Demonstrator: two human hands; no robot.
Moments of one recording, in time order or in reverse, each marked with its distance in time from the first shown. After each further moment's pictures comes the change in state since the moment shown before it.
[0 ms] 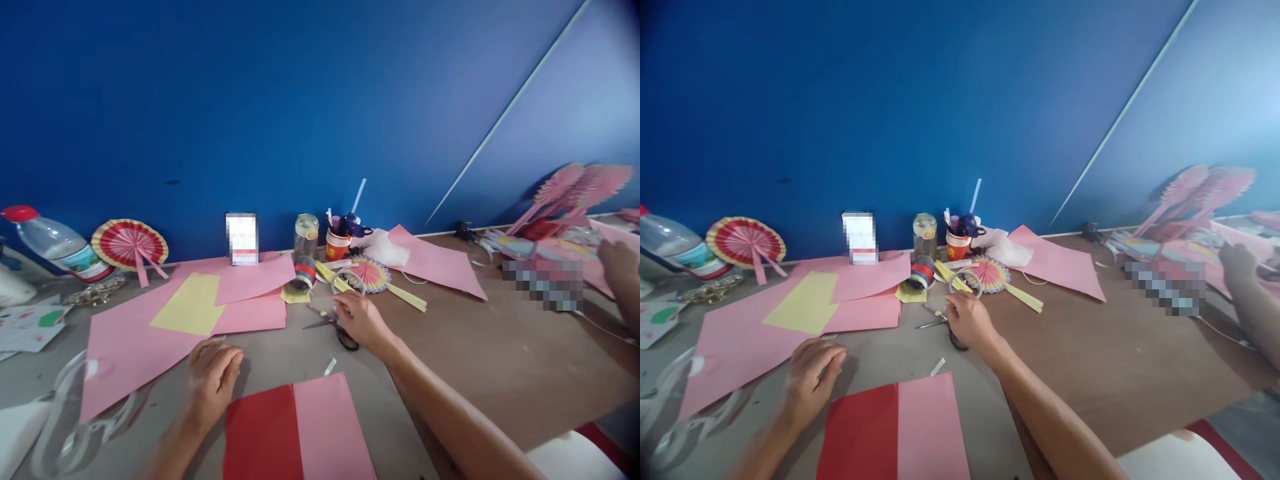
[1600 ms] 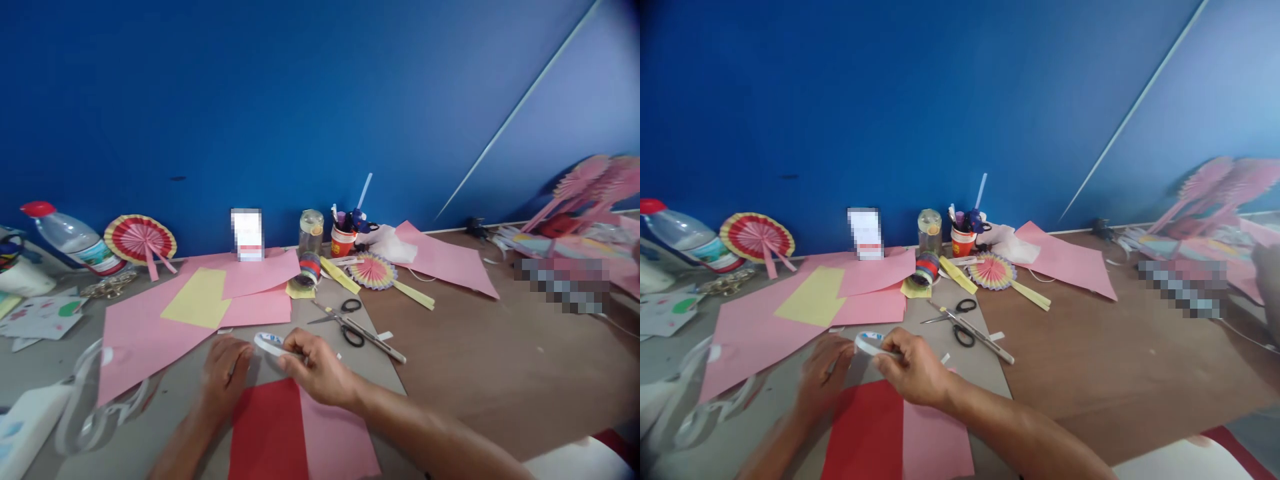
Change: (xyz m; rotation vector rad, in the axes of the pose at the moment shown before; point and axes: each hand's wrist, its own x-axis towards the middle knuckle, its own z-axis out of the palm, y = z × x) left_hand -0.006 0.011 0.008 -0.153 0.017 -0.131; right_hand -0.040 -0.106 0.031 0.811 -0.324 -0.022
